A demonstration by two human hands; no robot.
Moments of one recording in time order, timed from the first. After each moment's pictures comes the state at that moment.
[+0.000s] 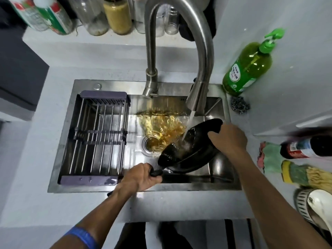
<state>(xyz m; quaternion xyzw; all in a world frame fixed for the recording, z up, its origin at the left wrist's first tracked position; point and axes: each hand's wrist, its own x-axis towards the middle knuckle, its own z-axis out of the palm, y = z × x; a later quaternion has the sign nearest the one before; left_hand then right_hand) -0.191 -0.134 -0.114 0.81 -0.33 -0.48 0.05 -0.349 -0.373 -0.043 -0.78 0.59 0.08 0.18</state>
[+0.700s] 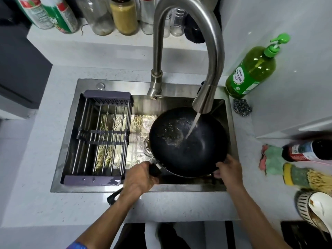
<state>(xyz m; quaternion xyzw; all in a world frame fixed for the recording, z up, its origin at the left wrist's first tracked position) -0.187 -0.122 -0.111 0.87 -0.31 -0.38 0.07 -0.406 -0.303 -0.086 -0.52 0.68 -0.10 0.51</state>
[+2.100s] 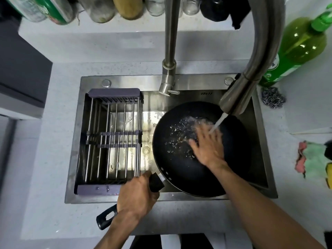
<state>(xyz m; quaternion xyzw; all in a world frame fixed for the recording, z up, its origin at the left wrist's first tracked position) -0.158 -0.087 -0.083 0.87 -0.39 -0.29 0.02 -0.277 -0.315 -0.196 -0.90 0.39 0.16 0.12</state>
